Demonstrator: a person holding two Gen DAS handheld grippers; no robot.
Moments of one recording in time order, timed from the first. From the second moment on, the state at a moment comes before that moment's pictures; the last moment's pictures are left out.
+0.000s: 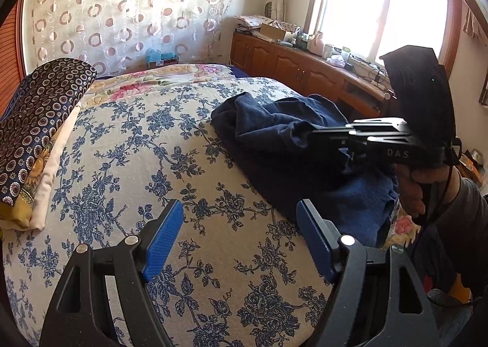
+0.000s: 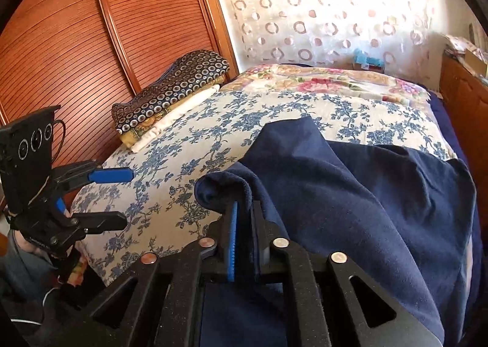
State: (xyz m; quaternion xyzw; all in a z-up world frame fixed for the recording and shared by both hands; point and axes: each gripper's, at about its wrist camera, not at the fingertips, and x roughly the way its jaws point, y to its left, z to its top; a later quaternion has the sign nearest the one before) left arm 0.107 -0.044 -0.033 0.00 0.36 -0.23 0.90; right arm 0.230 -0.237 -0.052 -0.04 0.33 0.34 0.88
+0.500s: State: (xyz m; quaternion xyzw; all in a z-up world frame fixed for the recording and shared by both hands) left arm 0.107 -0.048 -0.036 0.00 0.36 -0.24 0.90; right arm 0.302 -0.346 0.016 -0.03 0.32 0.14 0.94
